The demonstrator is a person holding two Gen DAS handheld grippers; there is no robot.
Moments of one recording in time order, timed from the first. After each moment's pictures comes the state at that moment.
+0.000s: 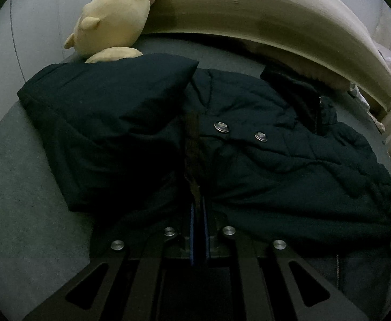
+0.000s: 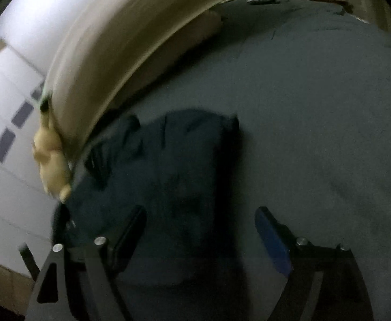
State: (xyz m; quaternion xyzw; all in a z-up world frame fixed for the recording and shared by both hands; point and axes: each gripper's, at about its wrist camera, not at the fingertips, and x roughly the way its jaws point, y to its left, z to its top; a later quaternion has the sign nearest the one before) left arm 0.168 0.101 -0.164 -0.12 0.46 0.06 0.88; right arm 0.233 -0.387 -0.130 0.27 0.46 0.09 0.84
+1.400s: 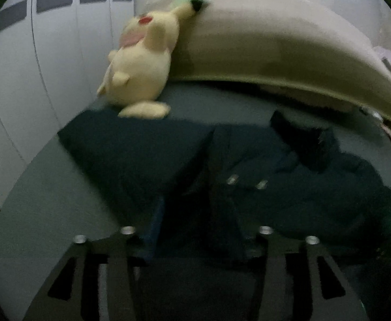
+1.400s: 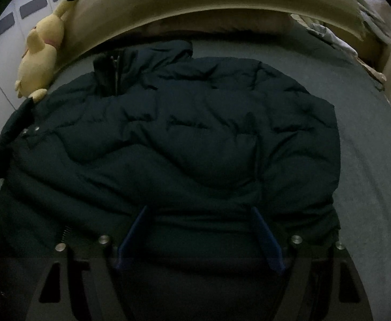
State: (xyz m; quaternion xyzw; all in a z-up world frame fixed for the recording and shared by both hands) left arm 0.149 0.091 -0.093 -0.07 0.38 0.13 0.92; right arm 0.205 -0.216 -0.156 -0.02 0.50 0.08 0.86
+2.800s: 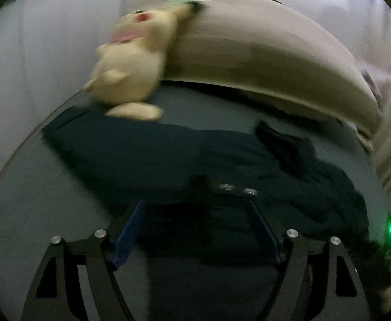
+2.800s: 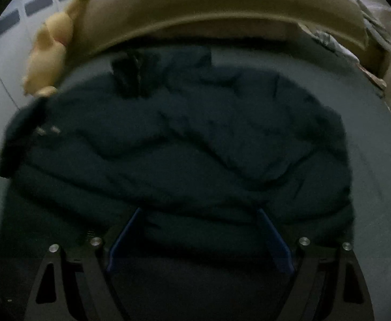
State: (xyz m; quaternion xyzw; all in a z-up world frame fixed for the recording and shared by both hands) left arm 0.132 0.161 -0.085 -0.14 0.38 0.06 0.91; right arm 0.186 -0.201 -0.137 -0.03 0.49 0.08 0.87
